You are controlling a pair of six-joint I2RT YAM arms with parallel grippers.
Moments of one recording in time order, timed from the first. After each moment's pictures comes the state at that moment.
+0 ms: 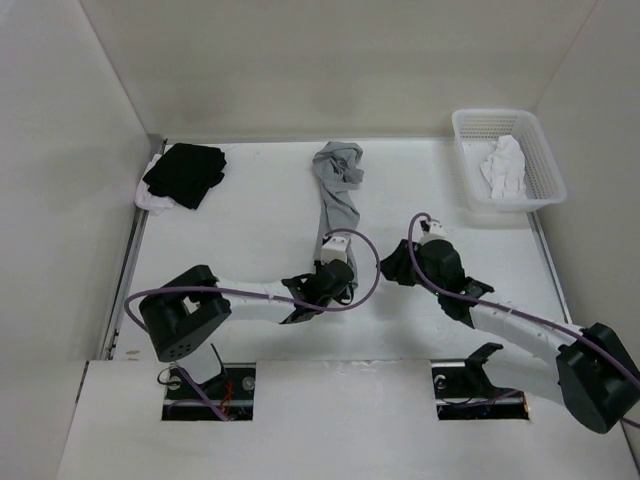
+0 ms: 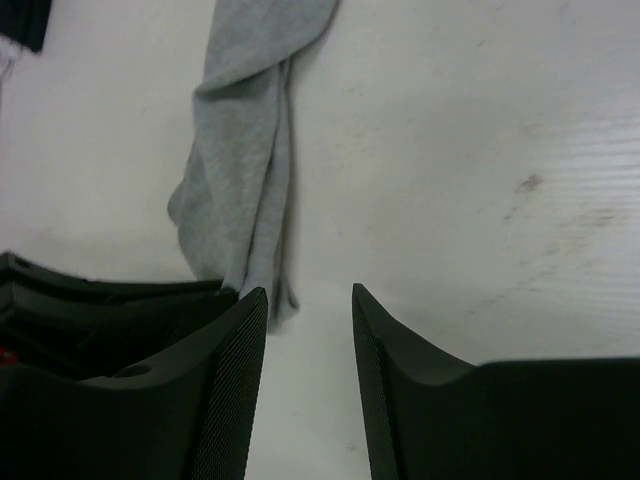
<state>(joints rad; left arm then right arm) -1.05 1.60 0.70 0.23 -0.47 -0.64 0.55 1.07 0.42 0.17 0.01 0.71</state>
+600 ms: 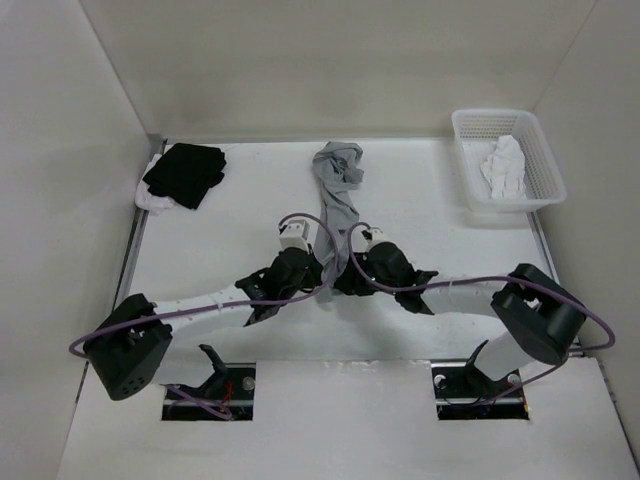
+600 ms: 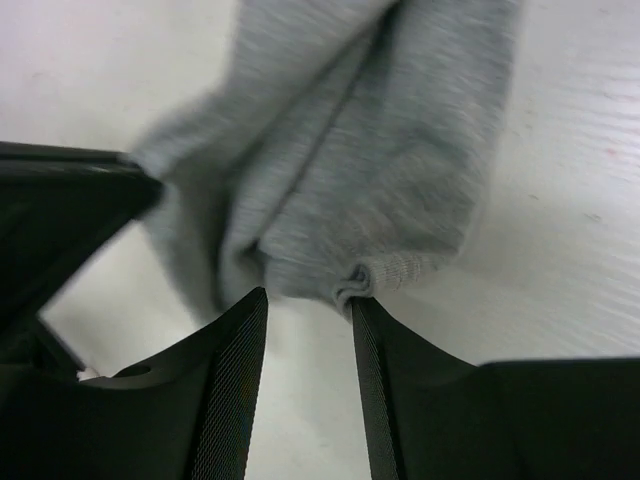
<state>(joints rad) -0.87 1.27 0.54 0.21 -0.36 -0.70 0.82 1.51 0.58 0.33 -0.04 0.73</state>
